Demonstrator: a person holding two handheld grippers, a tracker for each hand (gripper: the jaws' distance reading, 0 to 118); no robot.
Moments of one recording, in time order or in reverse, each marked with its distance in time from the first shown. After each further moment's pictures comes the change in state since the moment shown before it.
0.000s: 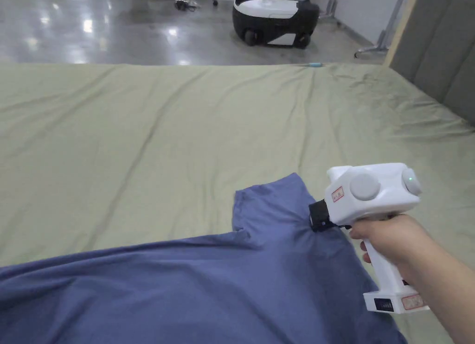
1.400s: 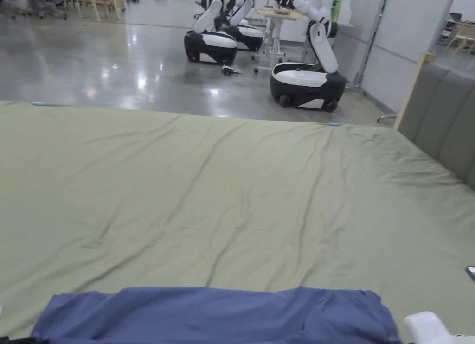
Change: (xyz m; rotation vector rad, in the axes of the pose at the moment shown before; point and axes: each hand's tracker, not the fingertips) left arm -0.027 -0.230 0.142 -0.003 -0.080 0.079; right arm -0.001 -0.335 0.184 0.136 -0.181 0.217
